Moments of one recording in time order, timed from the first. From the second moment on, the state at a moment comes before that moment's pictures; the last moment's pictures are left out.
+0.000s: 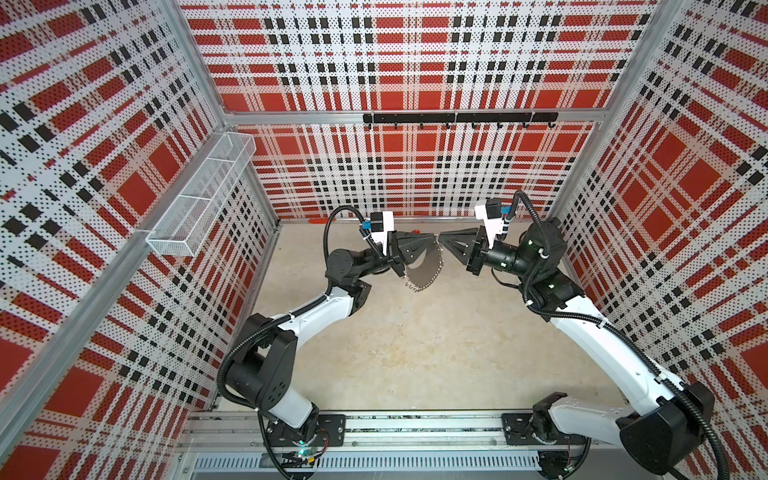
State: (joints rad) left arm -0.52 1.58 1.02 1.26 0.83 -0.59; right arm 0.45 1.22 1.15 0.18 -0.75 0.30
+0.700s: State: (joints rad) left arm -0.52 1.59 1.02 1.27 0.83 -0.60; right arm 0.45 1.24 1.17 0.18 -0.77 0.30
